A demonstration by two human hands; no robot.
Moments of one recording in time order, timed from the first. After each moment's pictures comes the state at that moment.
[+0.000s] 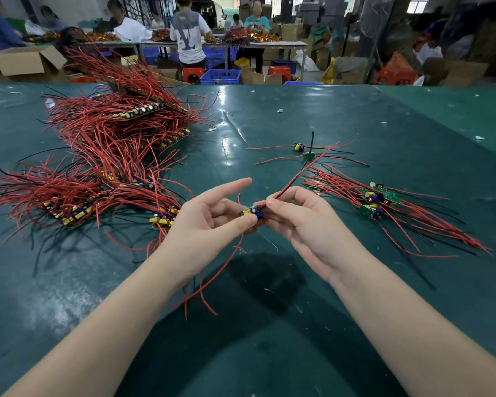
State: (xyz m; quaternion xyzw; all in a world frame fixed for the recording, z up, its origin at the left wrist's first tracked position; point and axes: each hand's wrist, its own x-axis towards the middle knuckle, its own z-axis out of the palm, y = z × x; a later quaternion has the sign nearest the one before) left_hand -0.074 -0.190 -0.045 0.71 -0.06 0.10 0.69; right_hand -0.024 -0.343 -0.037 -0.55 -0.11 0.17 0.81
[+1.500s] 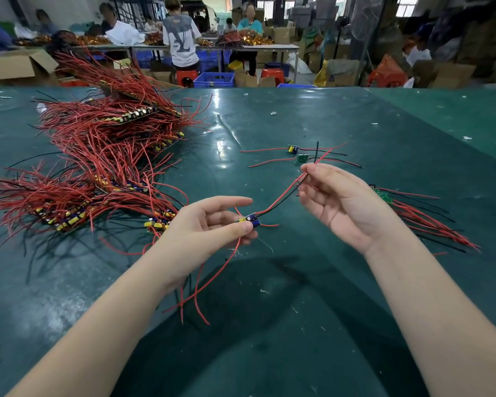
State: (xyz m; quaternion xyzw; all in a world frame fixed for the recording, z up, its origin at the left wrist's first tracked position) left_hand -0.075 -0.183 -0.045 0.69 -0.04 0.04 0.72; right_hand 0.012 -0.386 -0.017 -0.49 -0.08 0.15 0.85
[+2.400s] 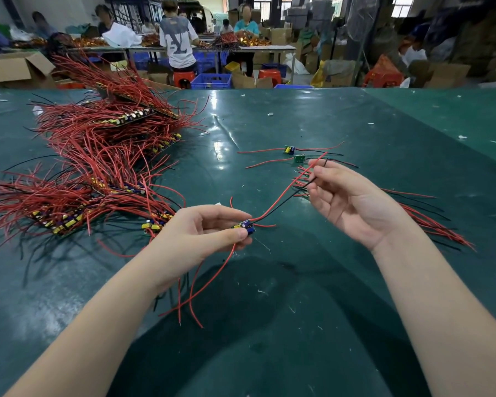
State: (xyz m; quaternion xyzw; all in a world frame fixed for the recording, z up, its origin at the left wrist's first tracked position) left_hand -0.078 -0.179 -0.042 0.72 -0.03 0.00 0.69; right_hand 0.020 -0.402 -0.016 -0.49 -0.10 0.19 0.85
